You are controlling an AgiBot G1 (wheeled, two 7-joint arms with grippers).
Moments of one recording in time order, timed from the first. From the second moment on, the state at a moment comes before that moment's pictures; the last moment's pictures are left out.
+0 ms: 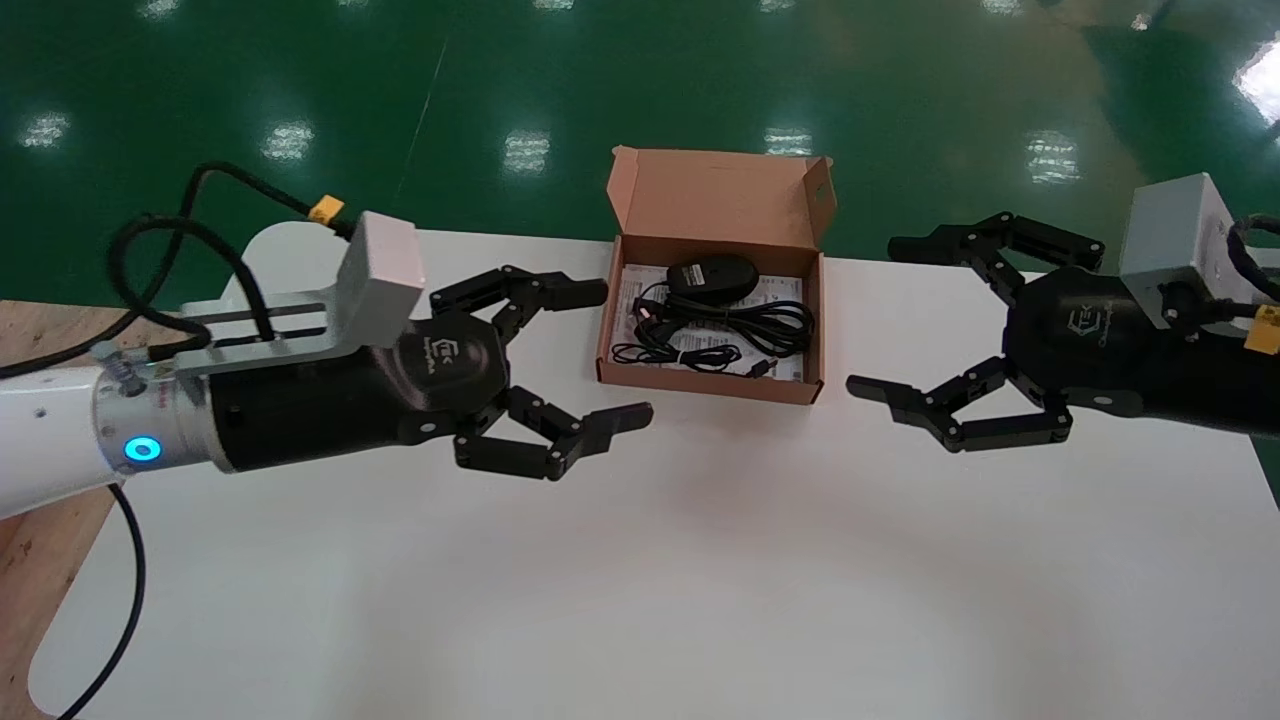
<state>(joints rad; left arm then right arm) -1.26 0.84 0.55 -1.04 0.86 1.24 -0.04 1.39 -0.66 -0.43 0.90 -1.01 -1.46 -0.09</state>
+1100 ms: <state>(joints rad) -1.06 0.60 0.26 -1.30 0.72 1.51 -0.19 1.06 -0.61 -0.27 1.31 -0.71 -1.50 0.20</state>
